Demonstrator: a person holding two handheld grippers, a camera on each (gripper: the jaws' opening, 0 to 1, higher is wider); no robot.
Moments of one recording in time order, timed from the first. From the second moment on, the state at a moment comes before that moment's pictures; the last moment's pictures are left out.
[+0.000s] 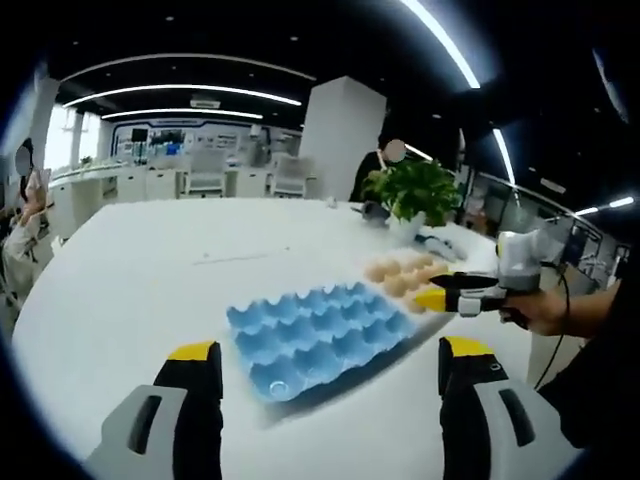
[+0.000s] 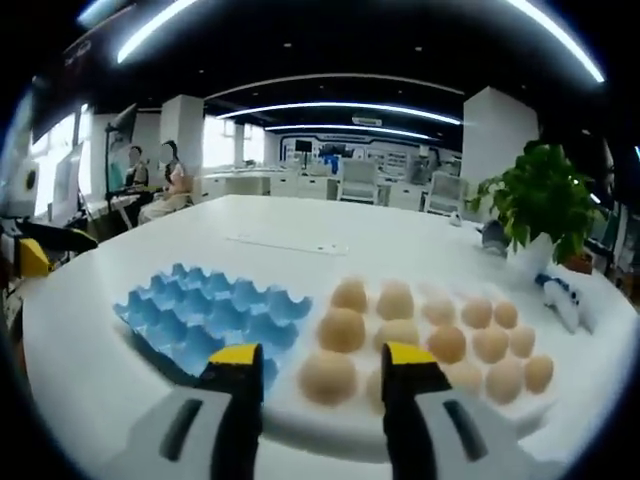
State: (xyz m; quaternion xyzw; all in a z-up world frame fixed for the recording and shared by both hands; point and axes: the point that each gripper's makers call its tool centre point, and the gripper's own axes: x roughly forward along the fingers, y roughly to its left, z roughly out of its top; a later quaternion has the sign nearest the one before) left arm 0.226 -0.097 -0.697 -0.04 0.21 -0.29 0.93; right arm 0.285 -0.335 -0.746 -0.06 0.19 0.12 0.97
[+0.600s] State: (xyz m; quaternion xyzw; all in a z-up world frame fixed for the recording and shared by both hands) left arm 0.231 -0.089 -0.688 -0.05 0.20 -0.28 0.94; right arm 0.292 -0.333 -0.779 -0.14 0.31 0.19 0.92
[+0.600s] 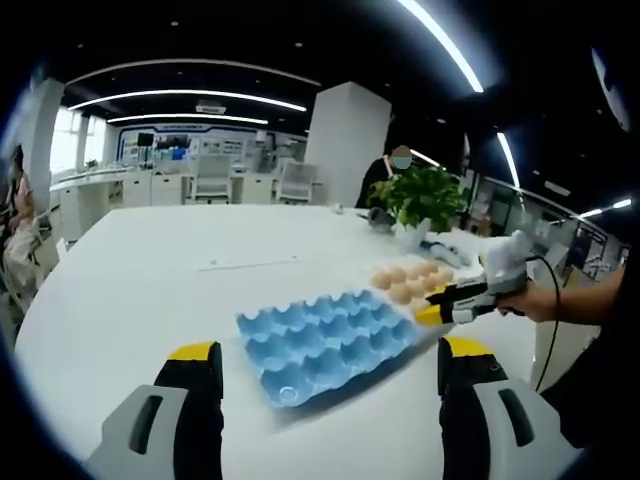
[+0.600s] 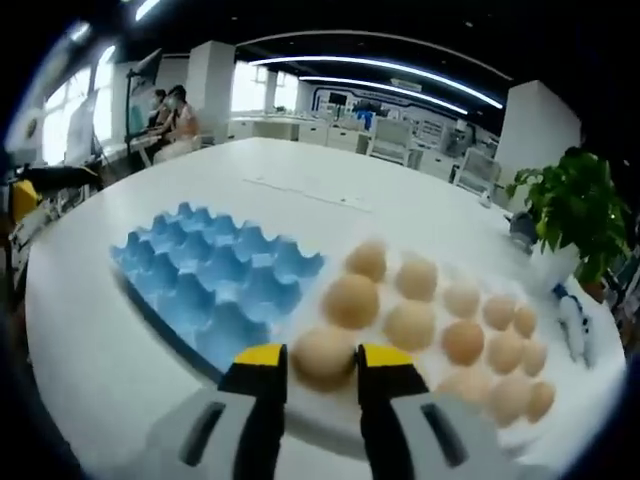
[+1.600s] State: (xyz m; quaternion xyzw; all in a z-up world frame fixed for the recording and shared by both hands) left arm 0.244 -0.083 -0.674 -0.04 0.17 -0.29 0.94; right arm 0.293 -0.327 -0.792 -0.23 0.45 0.37 0.78
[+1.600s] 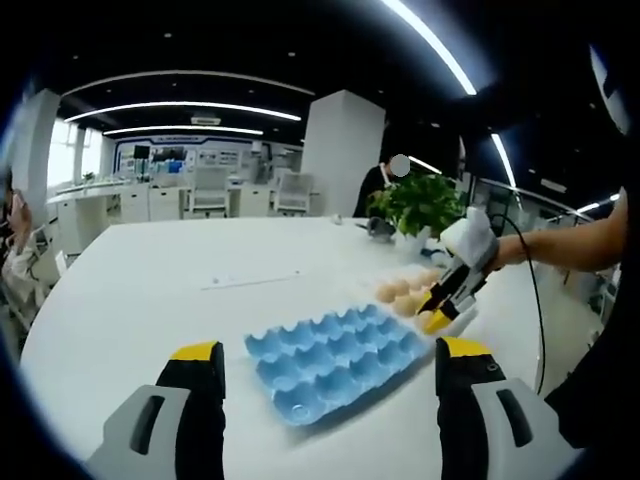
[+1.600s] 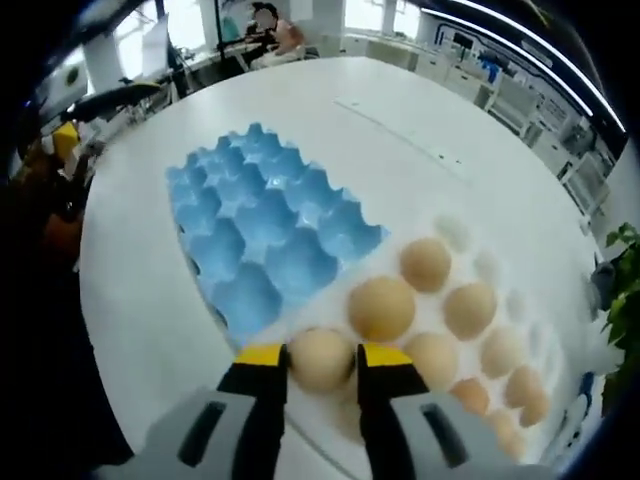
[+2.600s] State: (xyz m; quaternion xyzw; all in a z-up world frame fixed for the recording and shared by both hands) left arm 0.235 -0.088 -0.707 0.03 0.23 -0.31 0.92; right arm 0.292 -0.324 -0.744 -0.16 0.39 0.34 0.84
